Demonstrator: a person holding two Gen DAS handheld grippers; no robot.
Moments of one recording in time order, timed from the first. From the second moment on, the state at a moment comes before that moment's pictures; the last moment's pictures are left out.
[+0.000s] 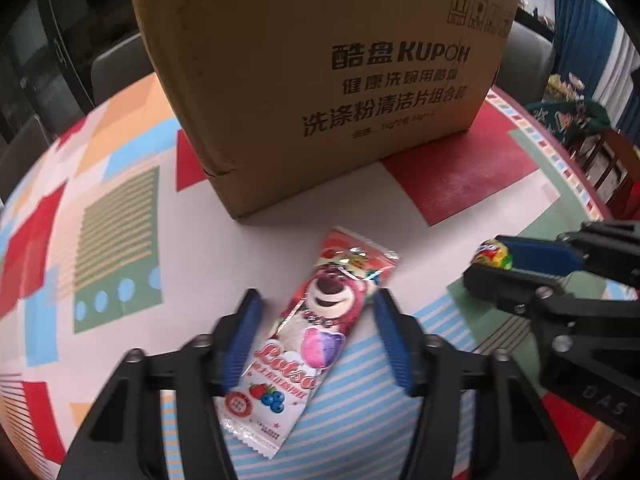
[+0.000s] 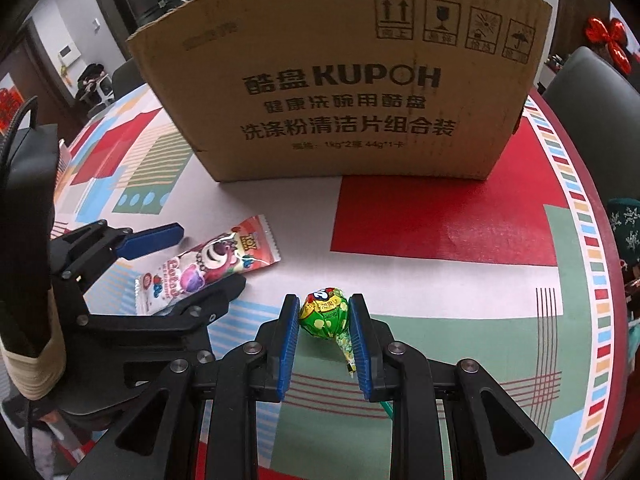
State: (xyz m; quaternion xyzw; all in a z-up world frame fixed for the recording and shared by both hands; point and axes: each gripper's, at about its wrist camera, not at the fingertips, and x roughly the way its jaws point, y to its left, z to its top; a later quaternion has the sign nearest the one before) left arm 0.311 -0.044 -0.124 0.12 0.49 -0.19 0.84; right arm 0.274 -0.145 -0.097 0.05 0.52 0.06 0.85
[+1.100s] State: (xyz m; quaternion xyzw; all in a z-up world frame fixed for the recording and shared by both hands) left arm 0.208 -0.031 -0.031 0.04 0.42 -0.14 0.89; right arm 0.202 -0.161 -0.032 0.06 0.44 0.08 0.89
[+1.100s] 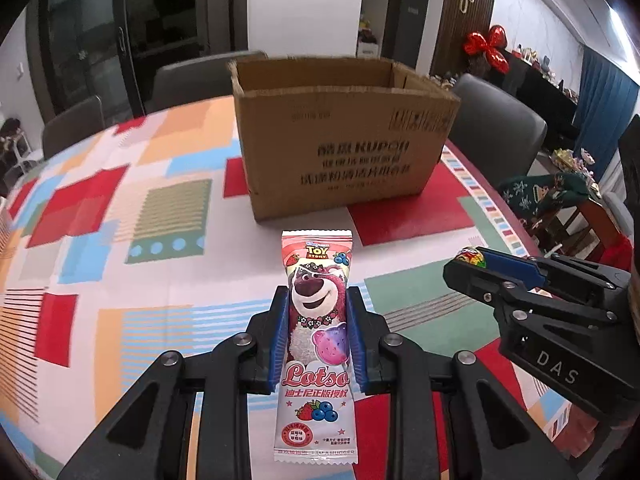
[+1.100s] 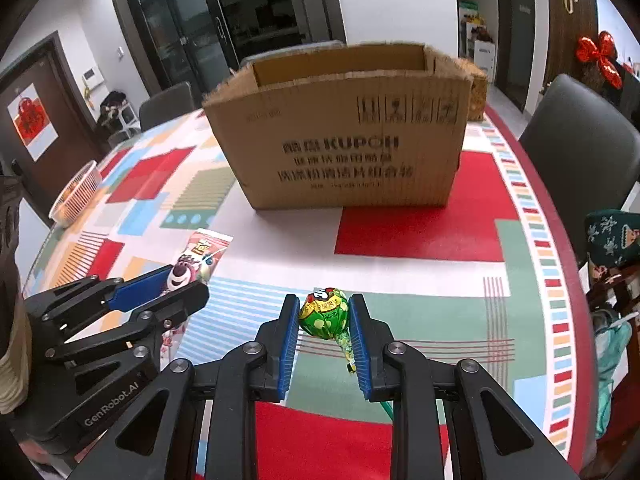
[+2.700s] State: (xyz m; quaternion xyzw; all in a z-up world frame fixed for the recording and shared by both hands) left arm 0.317 -0.043 0.100 0.00 0.34 -0.15 0.93; right arm 0.286 -0.187 0.116 0.02 0.34 0.06 0.94
